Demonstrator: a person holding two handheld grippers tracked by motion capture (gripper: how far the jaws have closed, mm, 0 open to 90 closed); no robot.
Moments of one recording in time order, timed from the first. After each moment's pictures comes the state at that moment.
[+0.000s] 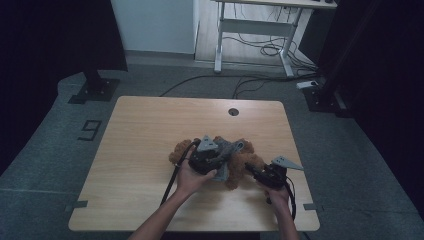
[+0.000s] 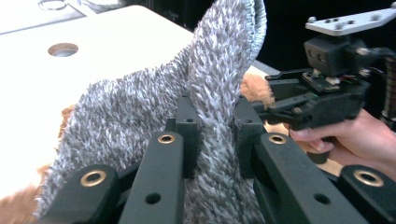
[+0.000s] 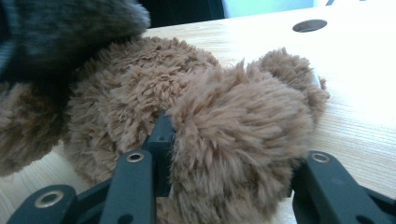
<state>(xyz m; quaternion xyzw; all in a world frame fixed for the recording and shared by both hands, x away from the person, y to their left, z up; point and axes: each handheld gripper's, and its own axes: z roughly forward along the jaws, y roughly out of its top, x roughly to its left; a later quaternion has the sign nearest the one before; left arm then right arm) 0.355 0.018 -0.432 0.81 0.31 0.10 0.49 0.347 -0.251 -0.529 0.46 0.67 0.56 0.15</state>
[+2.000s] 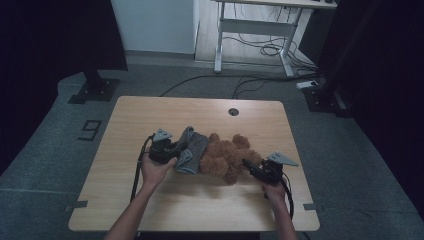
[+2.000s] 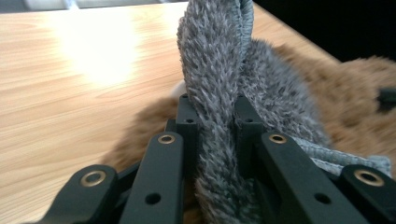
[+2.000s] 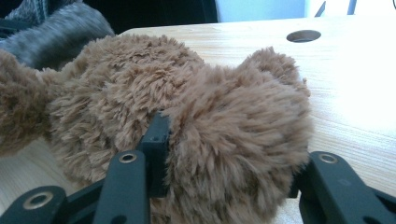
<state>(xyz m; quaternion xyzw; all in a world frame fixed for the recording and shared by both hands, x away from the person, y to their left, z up) 0.389 0.144 -0.463 0.76 0.44 0.15 0.46 0.362 -0.242 -0.529 0.45 0.68 0.55 0.18</state>
